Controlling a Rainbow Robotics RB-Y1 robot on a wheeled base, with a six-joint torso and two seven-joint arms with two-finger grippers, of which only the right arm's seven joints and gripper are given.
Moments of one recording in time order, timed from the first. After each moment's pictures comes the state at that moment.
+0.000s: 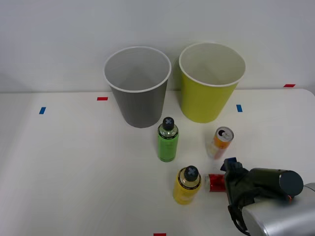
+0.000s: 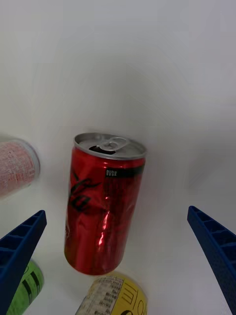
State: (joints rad) arm 0.22 -0.21 0.33 -2.38 0.04 1.54 -0.15
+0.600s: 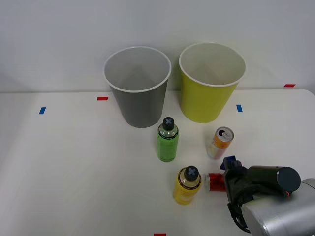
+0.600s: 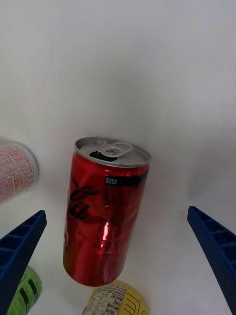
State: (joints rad) arm 0.20 -0.23 0.32 -2.37 0.01 1.54 -0.16
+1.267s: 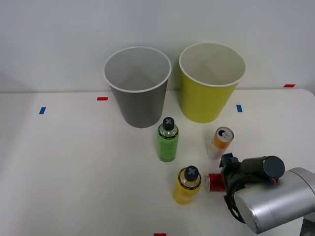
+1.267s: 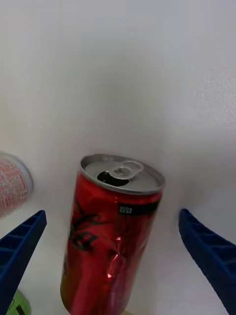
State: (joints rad) arm 0.12 -0.23 0.32 -2.26 0.02 1.55 -0.15
